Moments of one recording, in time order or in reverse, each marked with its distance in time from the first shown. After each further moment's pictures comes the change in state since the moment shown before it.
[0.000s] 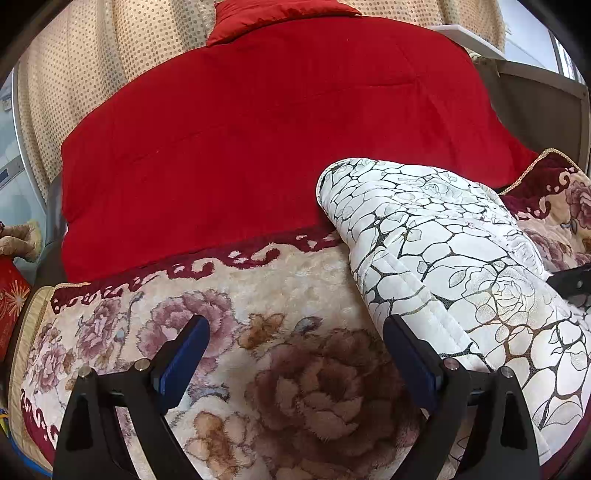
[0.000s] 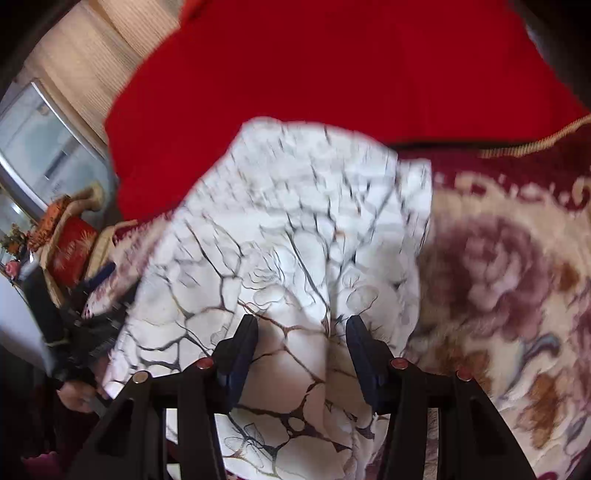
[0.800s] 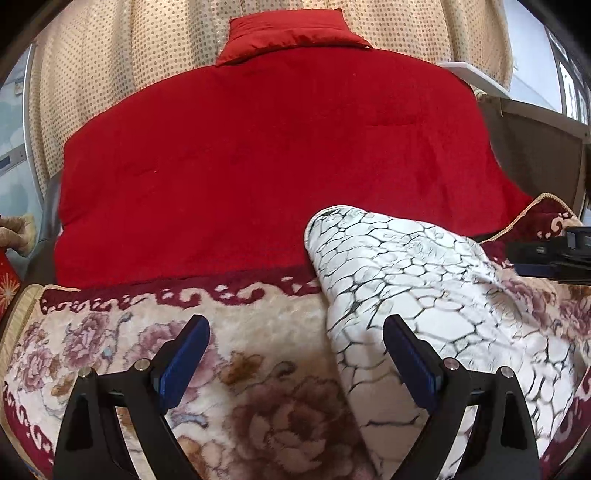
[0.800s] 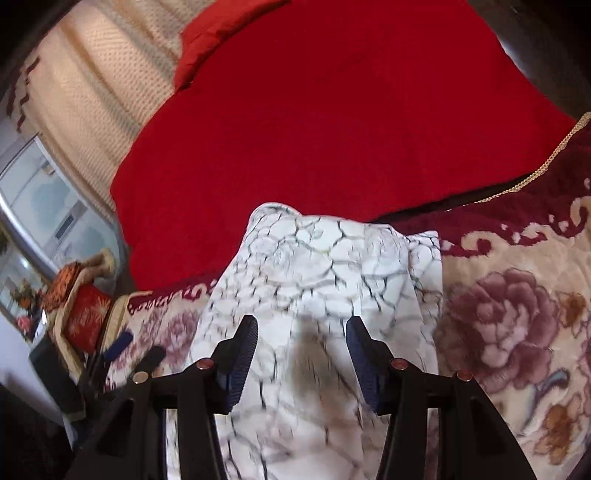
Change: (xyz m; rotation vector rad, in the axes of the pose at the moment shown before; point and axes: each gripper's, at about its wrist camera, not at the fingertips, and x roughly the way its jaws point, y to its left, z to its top) left arm -0.010 -0.005 0.033 -0.092 -0.089 -0.056; right arm -0.024 0.011 0.055 0.119 -0.238 0.017
